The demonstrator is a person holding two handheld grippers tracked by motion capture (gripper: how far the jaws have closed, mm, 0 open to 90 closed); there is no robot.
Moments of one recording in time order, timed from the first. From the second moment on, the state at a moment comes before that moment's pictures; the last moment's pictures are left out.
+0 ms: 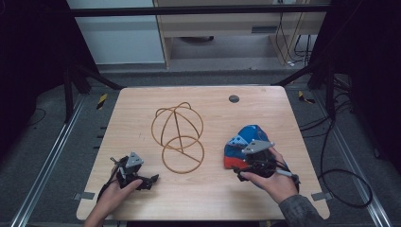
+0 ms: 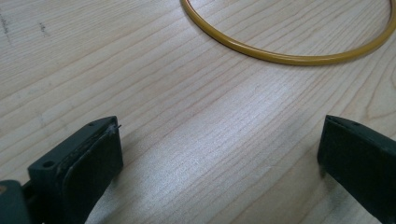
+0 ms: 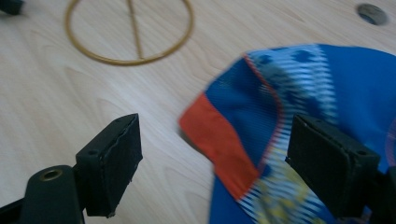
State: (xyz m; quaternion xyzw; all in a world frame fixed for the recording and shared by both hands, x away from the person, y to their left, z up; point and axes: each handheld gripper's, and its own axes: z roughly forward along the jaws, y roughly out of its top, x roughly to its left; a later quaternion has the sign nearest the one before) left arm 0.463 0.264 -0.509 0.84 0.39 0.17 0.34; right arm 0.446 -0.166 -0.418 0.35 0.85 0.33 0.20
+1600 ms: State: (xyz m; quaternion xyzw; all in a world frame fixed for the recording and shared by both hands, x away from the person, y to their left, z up) left arm 0.463 0.264 -0.509 0.84 0.39 0.17 0.34; right arm 0.513 -0.219 -0.412 0.43 0.86 0.23 0.12
